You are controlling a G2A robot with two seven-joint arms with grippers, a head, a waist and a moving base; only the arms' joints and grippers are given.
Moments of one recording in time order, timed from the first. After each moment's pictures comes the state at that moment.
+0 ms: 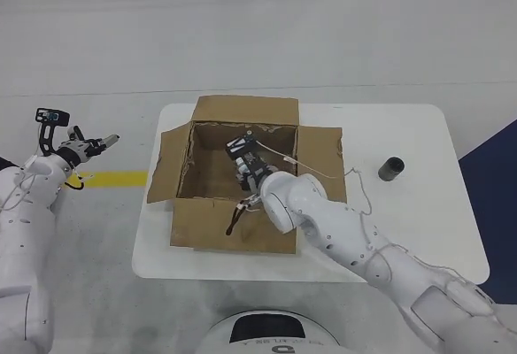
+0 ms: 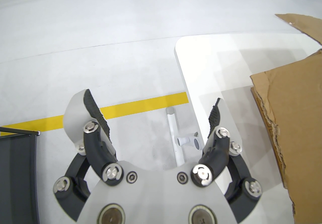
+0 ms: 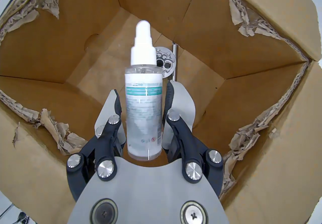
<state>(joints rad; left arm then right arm) 0.93 -0.99 -1.57 -0.73 1.08 -0.67 -0.22 -0.90 -1.32 0.60 -1.64 -1.12 0.41 0.99</state>
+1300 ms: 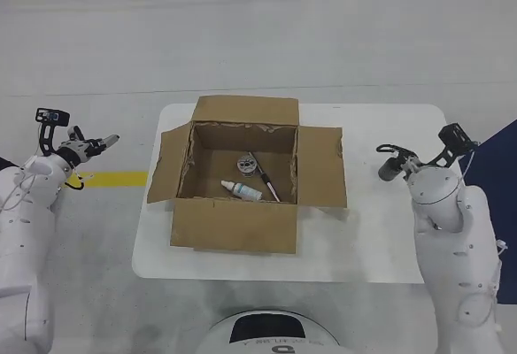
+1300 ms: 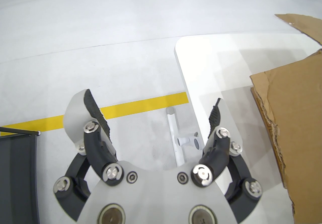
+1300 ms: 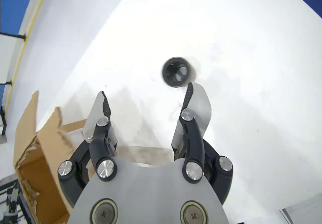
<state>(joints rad) 0.93 -0.99 -1.57 -0.73 1.08 -0.67 -0.22 -1.39 -1.22 1.60 -1.83 -0.97 0.87 0.88</state>
